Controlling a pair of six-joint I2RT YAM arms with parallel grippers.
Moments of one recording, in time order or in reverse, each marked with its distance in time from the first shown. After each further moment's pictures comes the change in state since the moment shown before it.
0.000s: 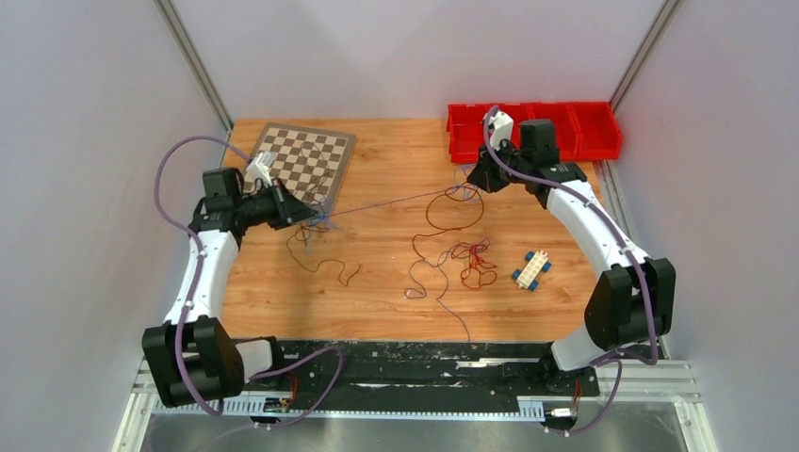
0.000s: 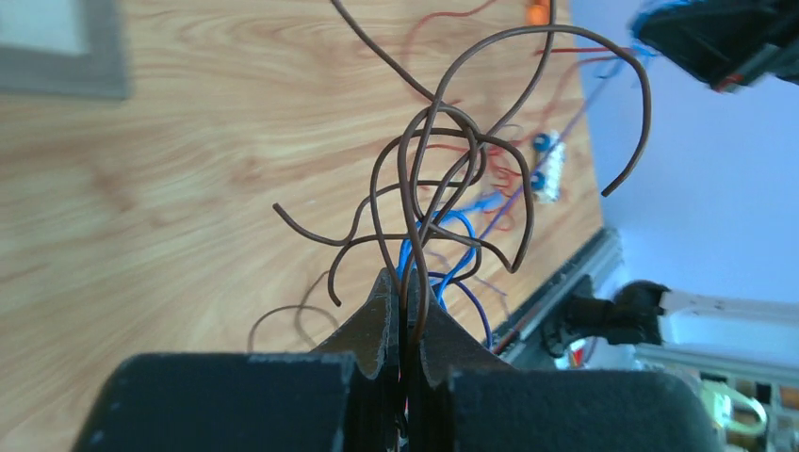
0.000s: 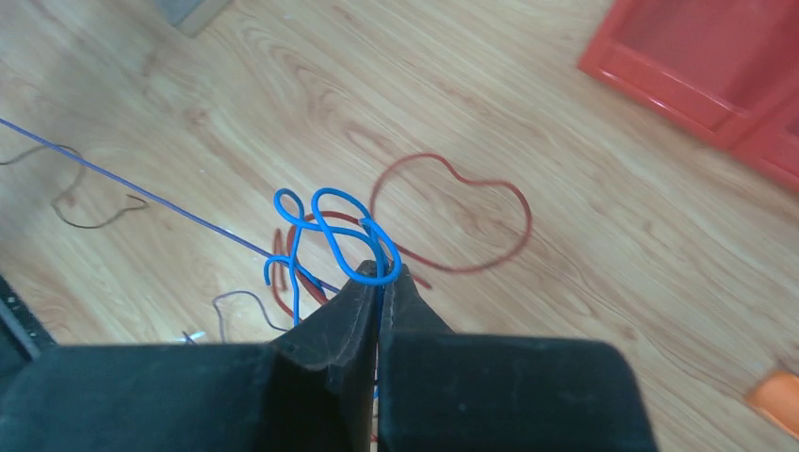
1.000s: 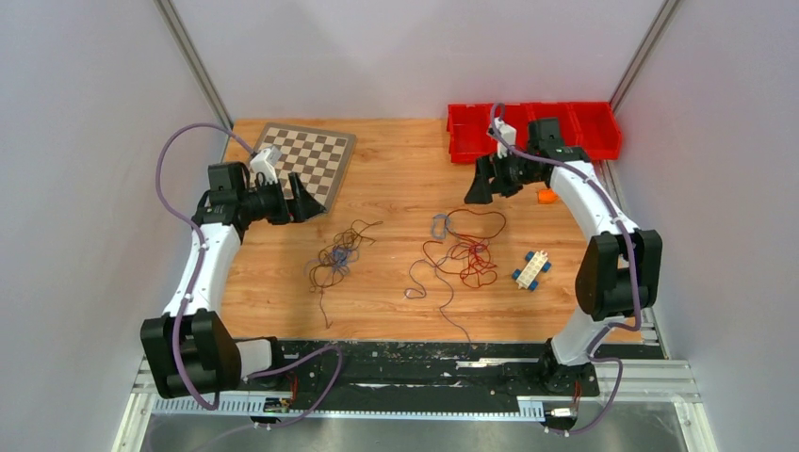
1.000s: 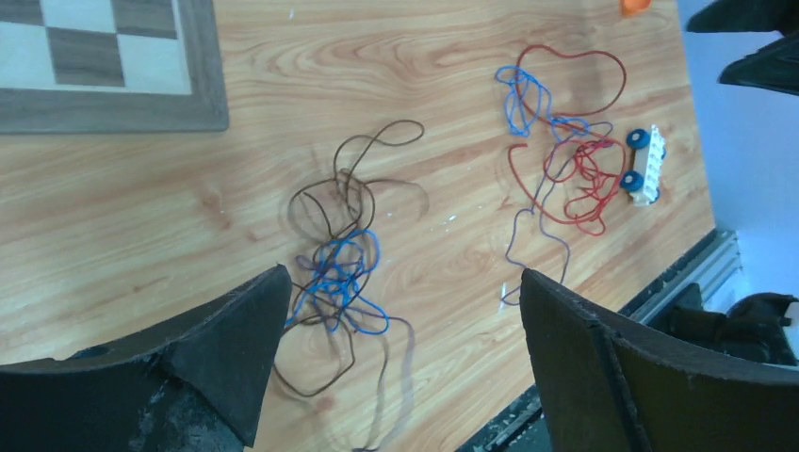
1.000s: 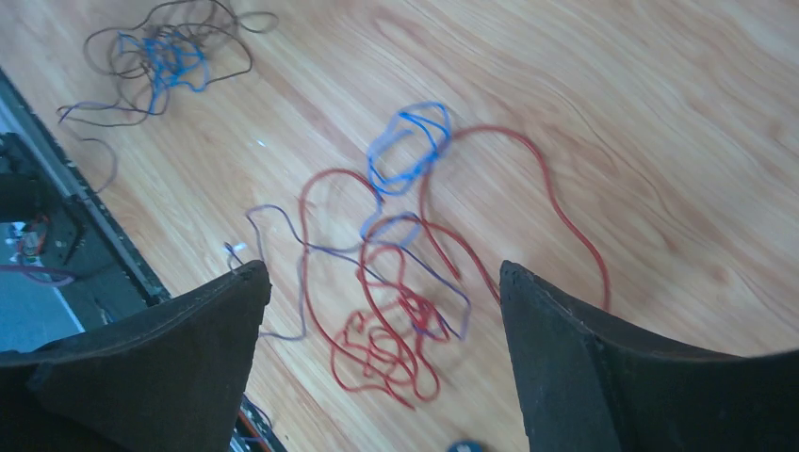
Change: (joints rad) left arm -0.018 0.040 0.055 -0.062 -0.150 0.176; right arm -0.092 0.172 0.142 -0.283 -0.221 -0.079
